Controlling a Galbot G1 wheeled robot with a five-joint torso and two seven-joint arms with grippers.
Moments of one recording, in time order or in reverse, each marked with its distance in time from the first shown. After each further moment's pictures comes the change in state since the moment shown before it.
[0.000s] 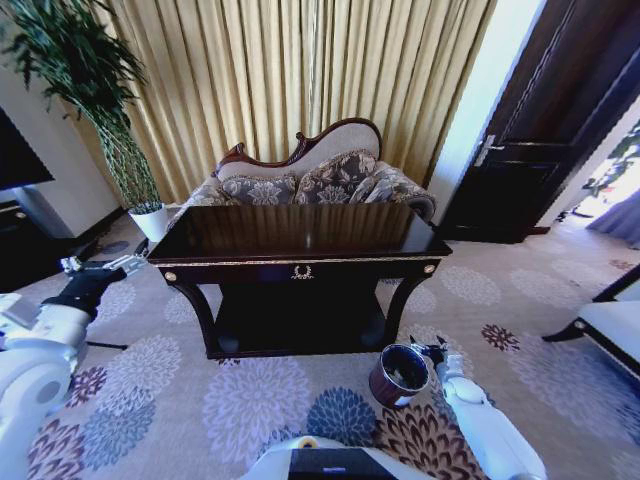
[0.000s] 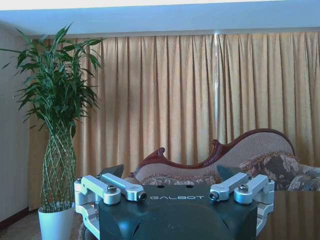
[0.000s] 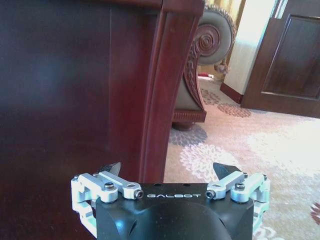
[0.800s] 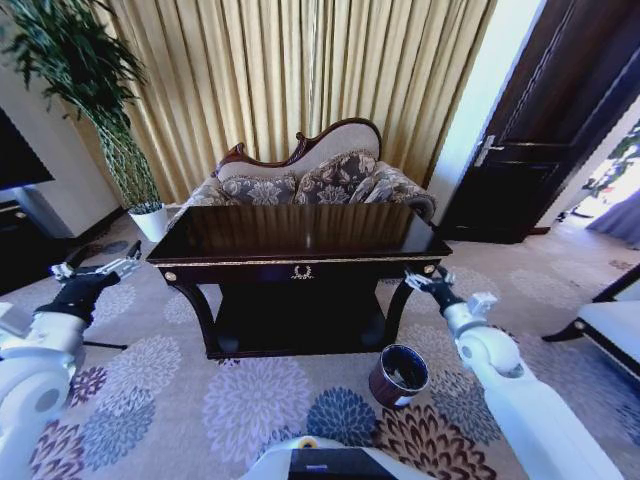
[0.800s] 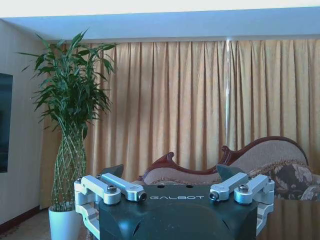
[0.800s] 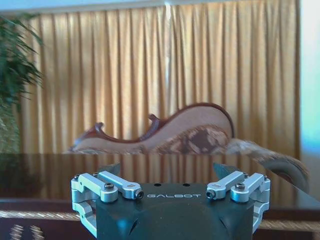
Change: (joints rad) left arm 0.004 -0.074 -0.014 -0.031 0.028 -0.002 -0.009; right arm -0.193 -0.143 0.130 1.087 0.295 -0.382 0.177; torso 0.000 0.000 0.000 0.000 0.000
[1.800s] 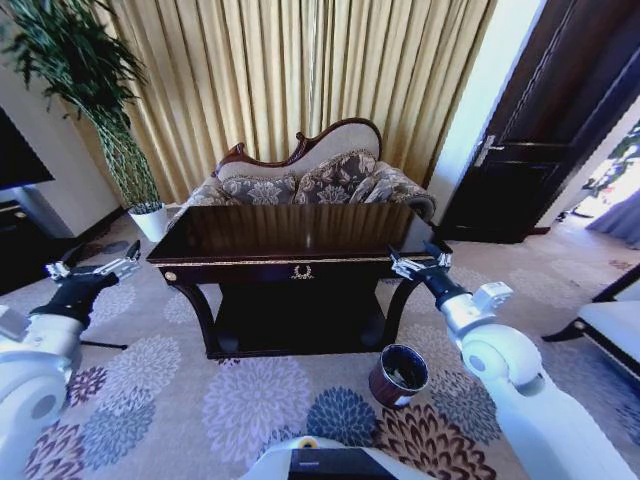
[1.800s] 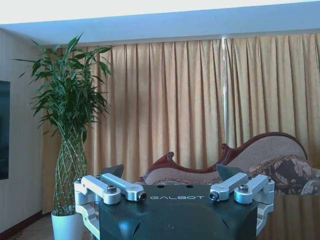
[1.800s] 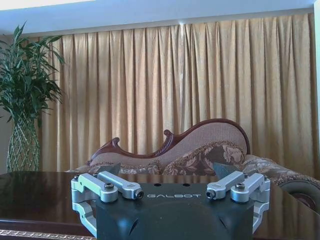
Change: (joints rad) left arm 0.027 0.010 -0.022 -0.022 0.018 0.007 0.001; right arm -0.041 0.012 0.027 0.194 0.019 -0.072 0.056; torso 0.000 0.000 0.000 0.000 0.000
